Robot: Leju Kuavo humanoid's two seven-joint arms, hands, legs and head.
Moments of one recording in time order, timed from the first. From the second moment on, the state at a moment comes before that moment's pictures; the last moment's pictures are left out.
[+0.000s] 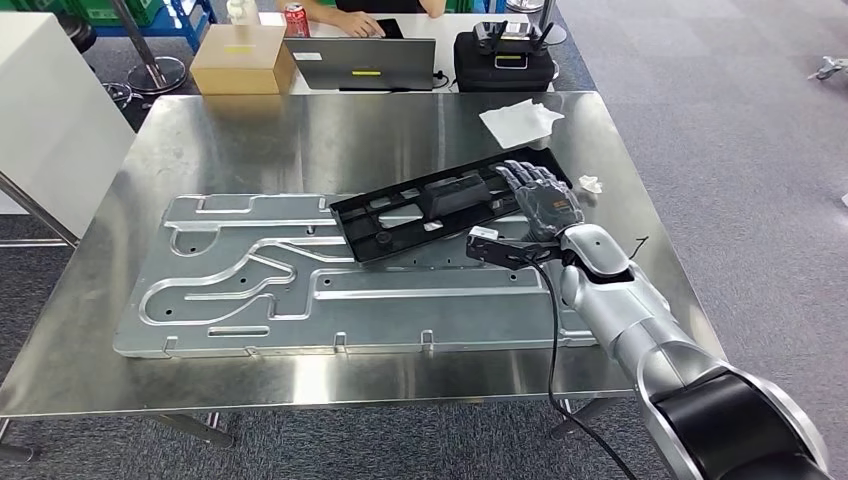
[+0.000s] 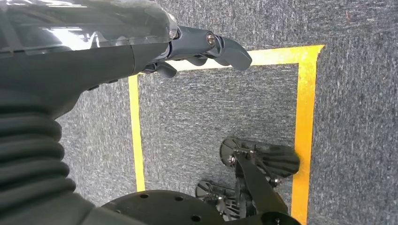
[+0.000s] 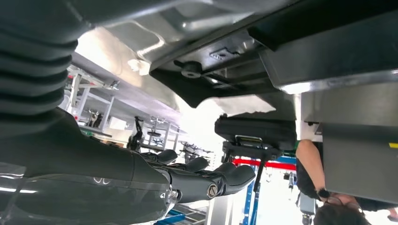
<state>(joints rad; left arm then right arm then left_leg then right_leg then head) -0.06 -0.04 -1.23 -0.13 1.52 0.24 -0.33 -0.97 0.02 0.57 -0.47 1.02 -0.41 -0.21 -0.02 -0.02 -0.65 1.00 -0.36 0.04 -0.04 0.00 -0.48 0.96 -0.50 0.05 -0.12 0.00</state>
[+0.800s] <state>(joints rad) -0.05 -0.04 -1.22 -0.13 1.52 0.21 -0.32 -0.89 -0.04 0.57 -0.56 1.03 -0.43 -0.18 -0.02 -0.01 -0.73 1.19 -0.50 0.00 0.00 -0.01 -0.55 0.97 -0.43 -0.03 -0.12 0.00</state>
